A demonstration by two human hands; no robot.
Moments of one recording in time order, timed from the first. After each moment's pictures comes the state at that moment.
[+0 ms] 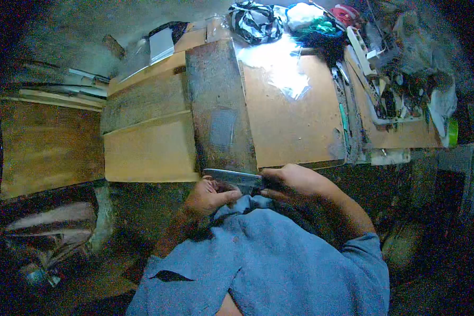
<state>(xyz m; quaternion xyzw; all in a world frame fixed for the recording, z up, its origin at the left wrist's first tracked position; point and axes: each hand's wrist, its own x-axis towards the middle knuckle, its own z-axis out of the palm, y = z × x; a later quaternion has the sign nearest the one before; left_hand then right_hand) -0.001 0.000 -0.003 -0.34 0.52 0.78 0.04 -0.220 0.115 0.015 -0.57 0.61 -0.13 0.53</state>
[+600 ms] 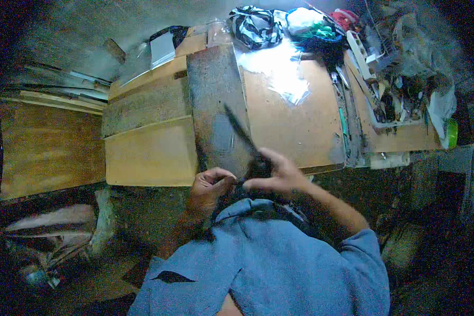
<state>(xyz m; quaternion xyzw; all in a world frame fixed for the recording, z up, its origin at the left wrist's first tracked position) -0.008 -0.005 -0.023 -0.35 0.47 0.80 -0.12 -0.198 0.096 -0.008 -0.34 0.53 -0.51 0.58</state>
